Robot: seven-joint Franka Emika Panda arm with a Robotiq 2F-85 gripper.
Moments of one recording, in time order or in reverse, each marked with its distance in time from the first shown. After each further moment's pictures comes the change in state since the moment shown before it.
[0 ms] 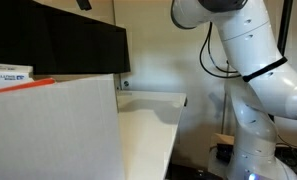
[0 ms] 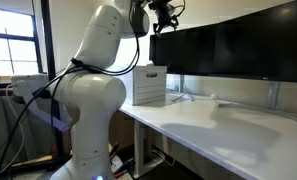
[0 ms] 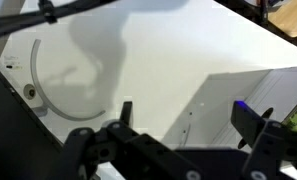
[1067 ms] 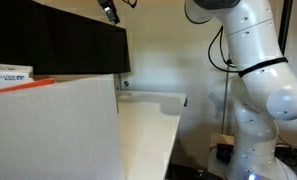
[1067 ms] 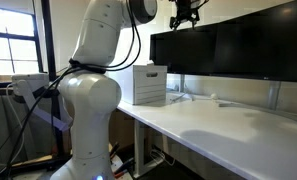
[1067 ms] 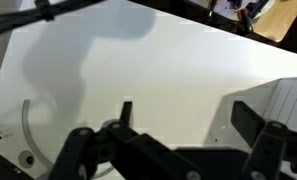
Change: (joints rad) arm -0.288 -0.139 -0.029 -0.217 0.179 0.011 0.030
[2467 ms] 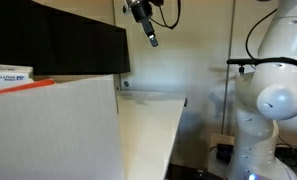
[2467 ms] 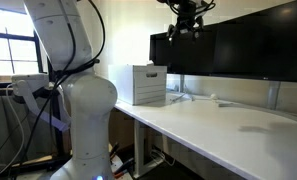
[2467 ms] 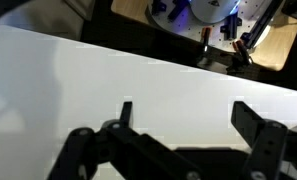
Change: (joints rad) arm -0.152 -0.598 -0.093 -0.988 0.101 0.350 0.000
